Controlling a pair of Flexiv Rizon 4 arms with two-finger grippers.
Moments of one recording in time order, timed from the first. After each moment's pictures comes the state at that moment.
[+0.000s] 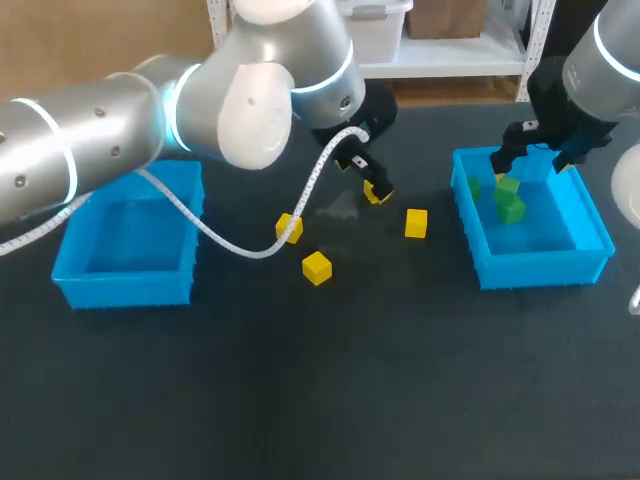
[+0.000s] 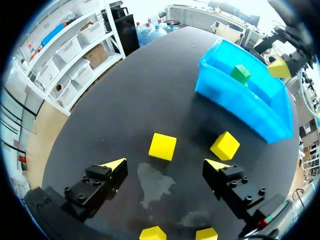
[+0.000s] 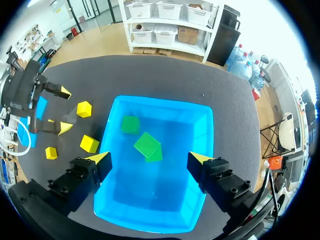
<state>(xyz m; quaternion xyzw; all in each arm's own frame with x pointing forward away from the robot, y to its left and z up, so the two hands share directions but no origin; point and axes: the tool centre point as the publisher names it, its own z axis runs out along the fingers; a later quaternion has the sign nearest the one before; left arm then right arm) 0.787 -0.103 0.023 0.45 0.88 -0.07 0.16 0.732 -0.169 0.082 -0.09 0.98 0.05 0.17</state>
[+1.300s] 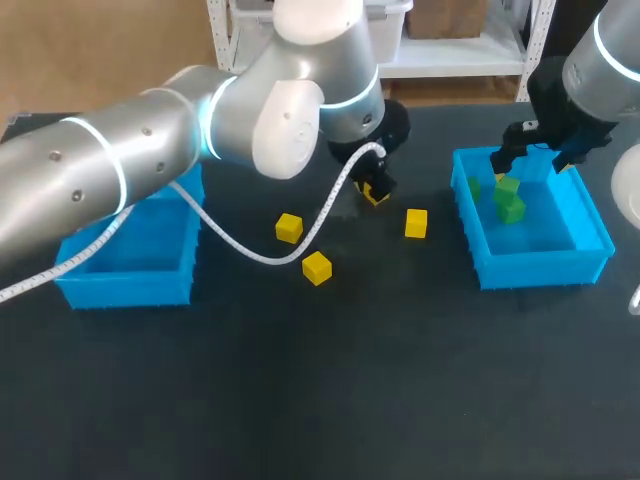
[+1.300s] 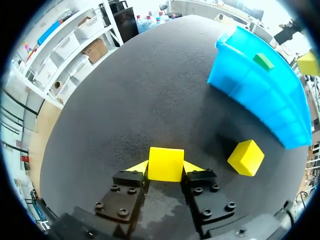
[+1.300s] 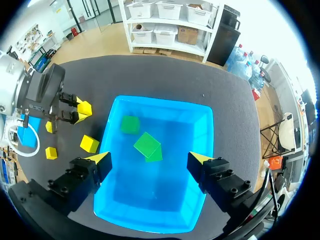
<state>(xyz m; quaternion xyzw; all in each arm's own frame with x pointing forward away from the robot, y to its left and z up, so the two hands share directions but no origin) 0.800 -0.114 -0.018 0.45 0.88 -0.05 0.14 0.732 -0.169 0.082 -0.09 0.98 0.05 0.17</state>
